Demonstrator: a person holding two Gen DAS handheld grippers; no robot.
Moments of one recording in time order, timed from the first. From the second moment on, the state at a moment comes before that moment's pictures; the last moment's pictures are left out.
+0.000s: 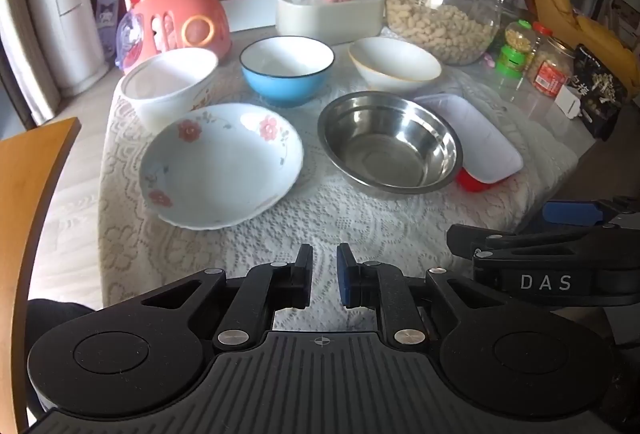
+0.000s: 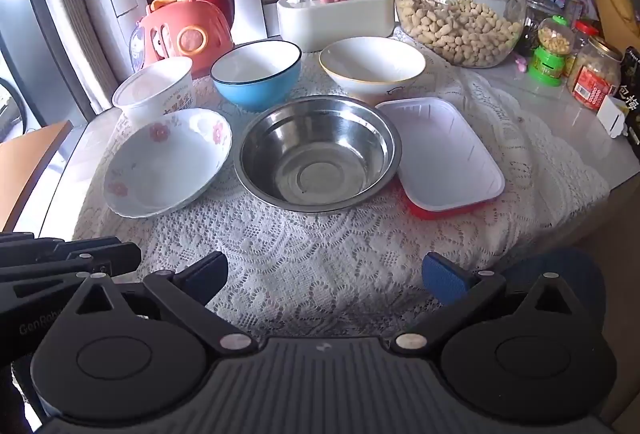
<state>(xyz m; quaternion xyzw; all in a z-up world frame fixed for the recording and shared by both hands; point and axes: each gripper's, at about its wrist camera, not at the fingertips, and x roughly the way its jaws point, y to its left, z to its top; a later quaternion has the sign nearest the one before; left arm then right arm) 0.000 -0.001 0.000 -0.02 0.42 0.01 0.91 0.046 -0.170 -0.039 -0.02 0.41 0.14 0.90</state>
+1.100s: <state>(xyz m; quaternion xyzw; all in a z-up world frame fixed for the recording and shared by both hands) -0.002 0.002 0.005 -0.06 0.42 -0.01 0.91 0.046 -0.169 -0.041 0.00 0.41 0.15 0.90</state>
